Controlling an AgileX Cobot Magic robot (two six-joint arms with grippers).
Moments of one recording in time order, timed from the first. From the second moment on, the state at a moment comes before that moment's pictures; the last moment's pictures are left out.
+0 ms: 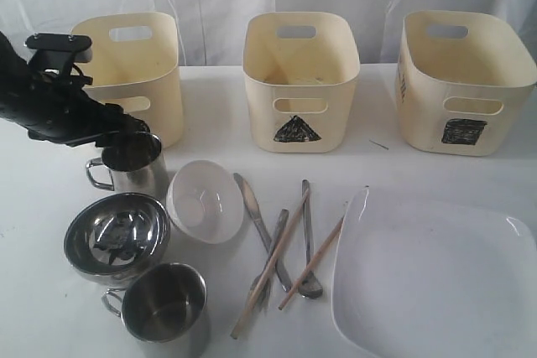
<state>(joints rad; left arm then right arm) -0.24 1.70 -1.09 -0.16 0.37 0.13 0.02 0.01 -0.01 -0.02 0.25 0.04</state>
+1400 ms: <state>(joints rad) -0.25 1.45 -1.16 -0.03 0.54 0.16 0.02 0.01 -0.01 -0.02 0.25 0.06</state>
